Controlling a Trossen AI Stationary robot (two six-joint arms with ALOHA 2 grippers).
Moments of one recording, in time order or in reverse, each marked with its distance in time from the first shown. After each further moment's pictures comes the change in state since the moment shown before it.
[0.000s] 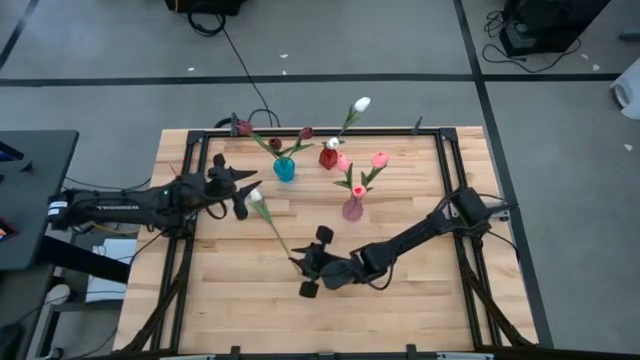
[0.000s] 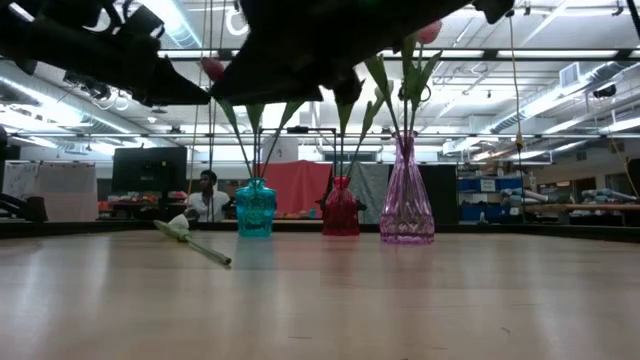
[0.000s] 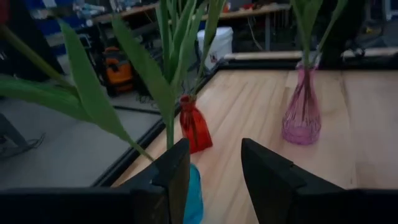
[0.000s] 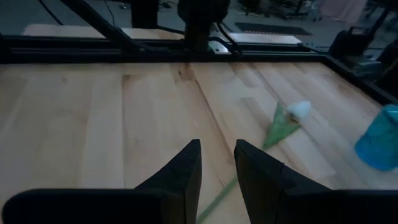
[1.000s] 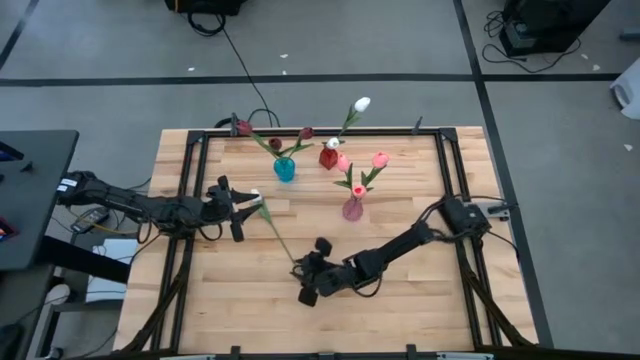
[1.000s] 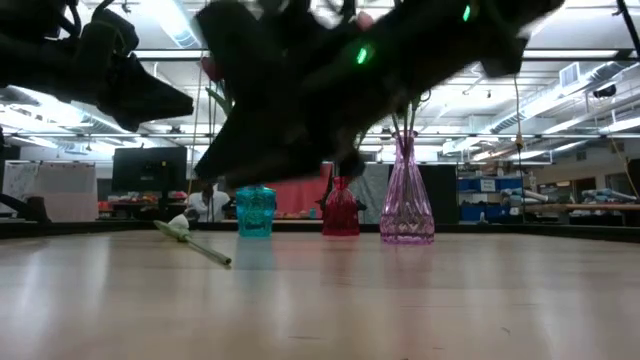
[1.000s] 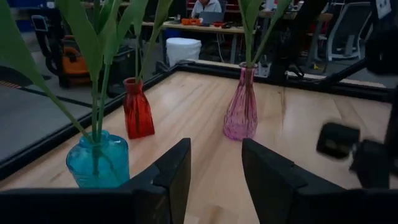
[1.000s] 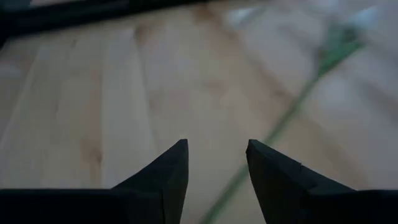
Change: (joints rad) left arm -0.325 -0.033 -0.177 0.178 -0.181 -0.239; right arm 0.002 0.134 0.010 -0.008 -0.117 0.278
